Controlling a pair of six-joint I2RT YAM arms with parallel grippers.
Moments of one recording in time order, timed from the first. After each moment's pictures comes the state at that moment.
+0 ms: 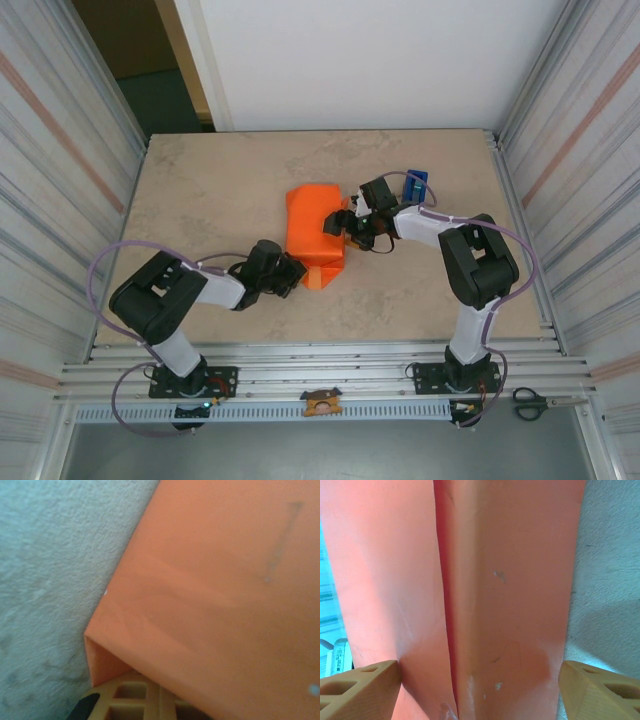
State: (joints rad) left arm -0.64 1.66 0.49 0.49 0.21 -1.39; right arm 0.47 1.88 1.14 -0.24 -0.50 0.73
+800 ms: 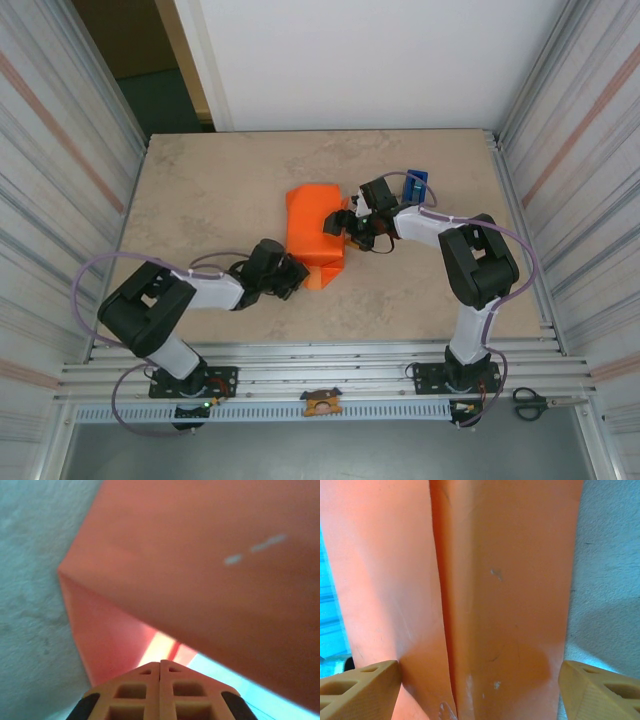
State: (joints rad) left arm -0.68 1.59 0.51 0.35 0.22 -1.39; right arm 0.47 1.87 1.14 -0.23 -0.50 0.75
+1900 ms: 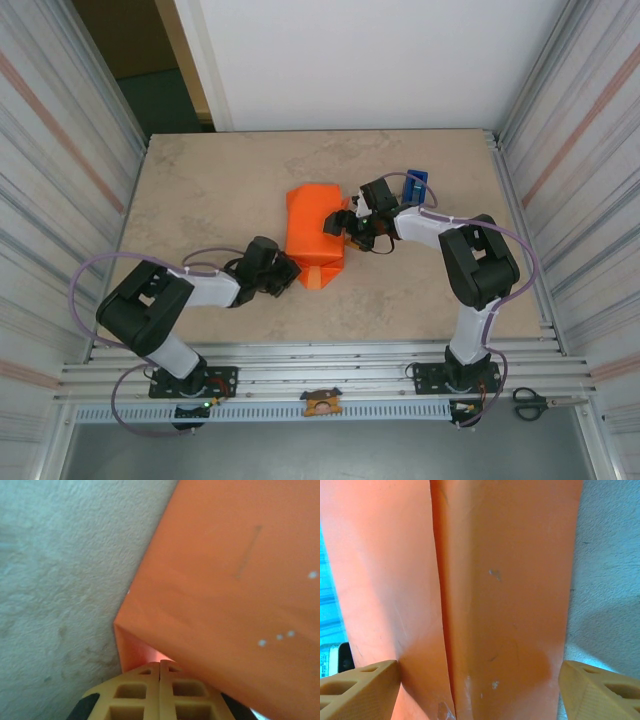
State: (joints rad) left arm -0.61 1.57 0.51 0.32 0.19 -1.28; right arm 0.47 1.87 1.13 -0.22 -0.49 0.76
